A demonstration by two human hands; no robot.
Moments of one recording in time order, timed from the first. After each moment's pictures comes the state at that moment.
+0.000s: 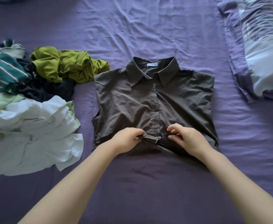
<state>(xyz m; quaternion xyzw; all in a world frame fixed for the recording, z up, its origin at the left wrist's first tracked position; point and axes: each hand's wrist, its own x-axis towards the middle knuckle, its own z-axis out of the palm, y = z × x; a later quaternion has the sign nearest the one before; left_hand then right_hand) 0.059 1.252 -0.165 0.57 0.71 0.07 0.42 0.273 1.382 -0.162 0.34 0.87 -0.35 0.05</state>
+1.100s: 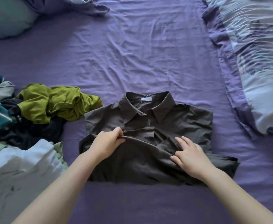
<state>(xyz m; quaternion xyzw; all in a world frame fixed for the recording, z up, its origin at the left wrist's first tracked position) -0.042 1.339 -0.193 0.53 0.81 0.04 0.25 0.234 1.471 -0.188 0.32 0.90 -0.16 0.26</state>
